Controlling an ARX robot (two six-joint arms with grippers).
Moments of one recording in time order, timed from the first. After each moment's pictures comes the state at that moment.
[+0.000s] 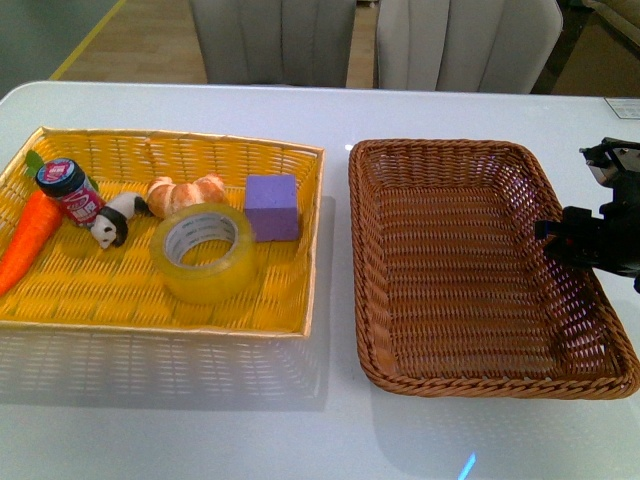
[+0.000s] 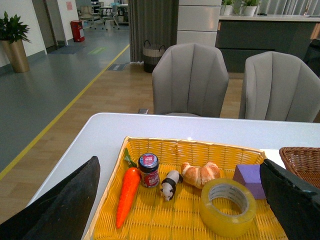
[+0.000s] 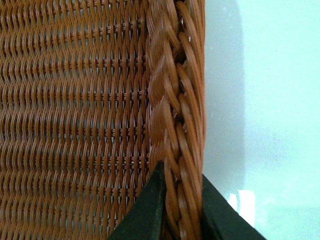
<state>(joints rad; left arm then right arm) 0.00 0.02 0.01 0.00 0.00 -0.01 -0.06 2.26 1.03 0.32 -0.15 0.04</state>
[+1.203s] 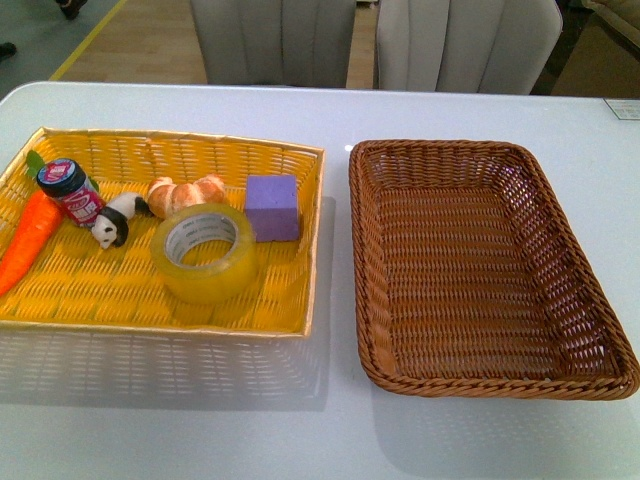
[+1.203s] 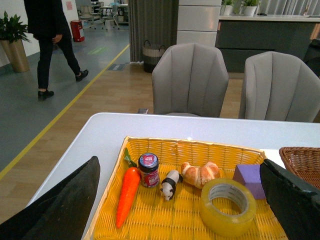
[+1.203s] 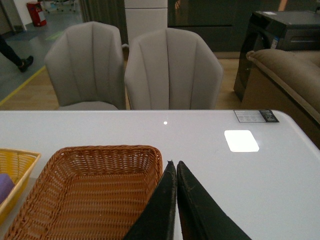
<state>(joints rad) 0.00 0.02 0.01 0.00 0.00 -0.01 -0.10 1.23 0.14 1.08 -0.09 0.00</state>
